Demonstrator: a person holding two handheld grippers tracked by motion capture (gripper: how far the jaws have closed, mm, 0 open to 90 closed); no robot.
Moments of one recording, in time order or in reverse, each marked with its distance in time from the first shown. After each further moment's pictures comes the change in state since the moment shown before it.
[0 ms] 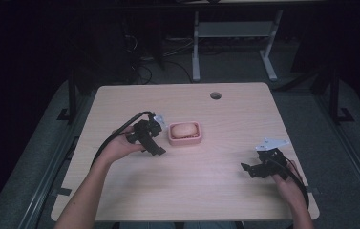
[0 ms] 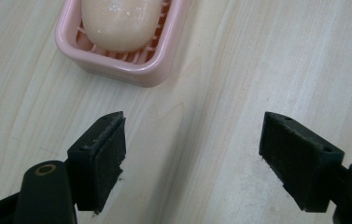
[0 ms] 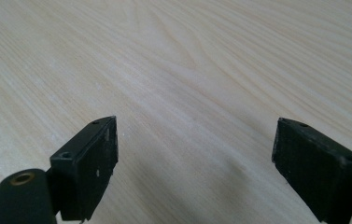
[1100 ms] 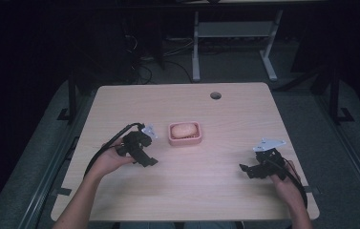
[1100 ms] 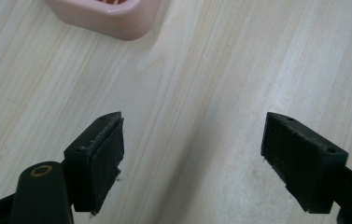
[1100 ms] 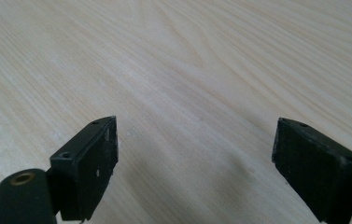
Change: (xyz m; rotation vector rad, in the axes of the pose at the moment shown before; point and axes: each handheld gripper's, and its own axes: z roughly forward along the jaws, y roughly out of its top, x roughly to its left) left arm -0.018 -0.041 0.000 -0.024 0.004 -0.045; right arm 0.004 0.002 0.004 0.021 0.000 -0.016
